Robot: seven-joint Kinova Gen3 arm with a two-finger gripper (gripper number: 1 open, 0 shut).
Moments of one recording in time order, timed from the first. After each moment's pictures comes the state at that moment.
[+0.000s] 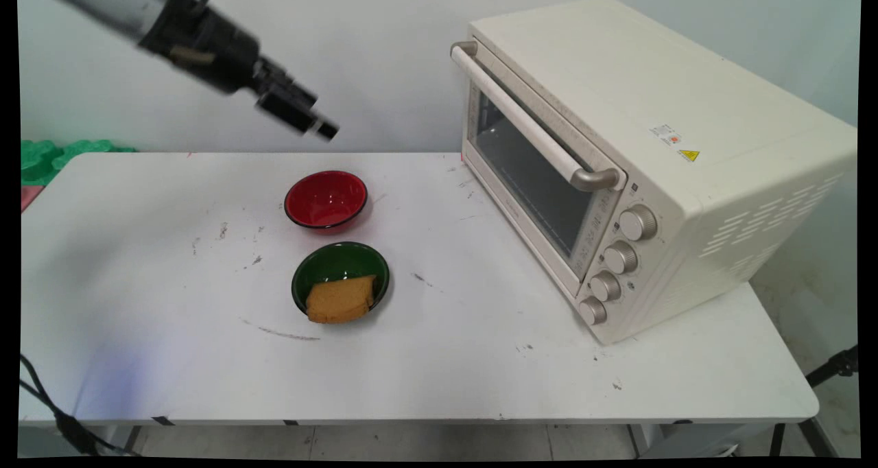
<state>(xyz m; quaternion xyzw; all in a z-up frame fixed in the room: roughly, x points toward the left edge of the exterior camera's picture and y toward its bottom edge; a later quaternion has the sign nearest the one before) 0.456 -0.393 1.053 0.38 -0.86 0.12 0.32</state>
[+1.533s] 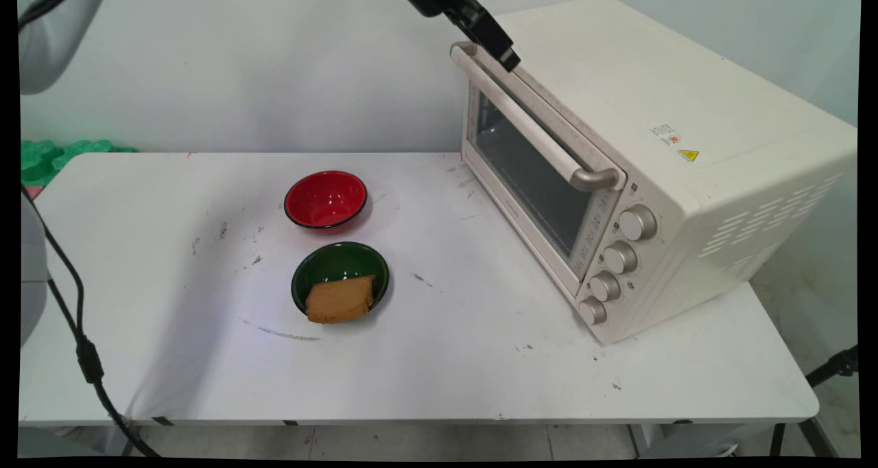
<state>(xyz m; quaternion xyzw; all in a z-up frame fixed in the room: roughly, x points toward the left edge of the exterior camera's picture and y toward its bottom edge) 0.275 -0.537 1.098 0.31 -0.88 0.12 0.33</state>
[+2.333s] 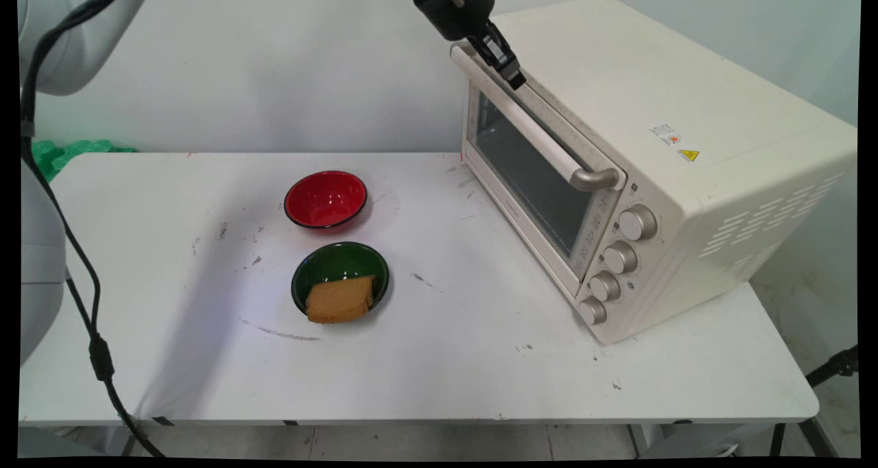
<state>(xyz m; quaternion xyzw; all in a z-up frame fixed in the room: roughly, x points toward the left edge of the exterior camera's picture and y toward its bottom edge) 0.244 -0.542 1.080 0.27 -0.90 0.11 0.31</state>
